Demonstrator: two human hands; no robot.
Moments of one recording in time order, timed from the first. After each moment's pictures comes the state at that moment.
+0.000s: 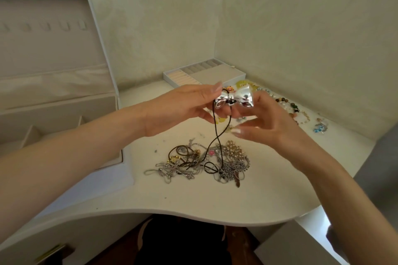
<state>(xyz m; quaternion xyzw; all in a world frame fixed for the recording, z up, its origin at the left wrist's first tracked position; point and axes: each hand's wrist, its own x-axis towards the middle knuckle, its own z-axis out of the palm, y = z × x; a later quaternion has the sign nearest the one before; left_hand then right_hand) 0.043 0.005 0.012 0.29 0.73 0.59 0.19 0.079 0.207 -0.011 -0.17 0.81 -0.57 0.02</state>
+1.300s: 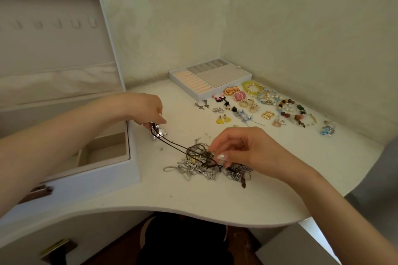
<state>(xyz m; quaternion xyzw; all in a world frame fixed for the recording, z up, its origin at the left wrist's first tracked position) 0.001 -0.061 -0.002 0.05 0.98 0.06 0.20 0.074 0.186 -0.041 -0.23 0.82 -0.51 0.14</state>
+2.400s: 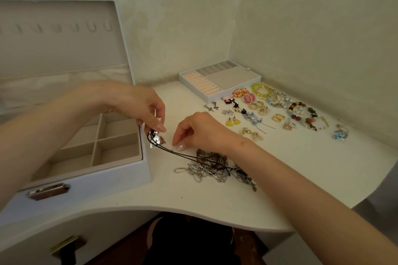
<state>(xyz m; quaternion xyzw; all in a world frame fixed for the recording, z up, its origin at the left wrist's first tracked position) 0.021 -0.089 0.029 0.12 0.95 0.17 0.25 0.019 0.087 -0.046 -0.32 0.89 -0.32 0.10</state>
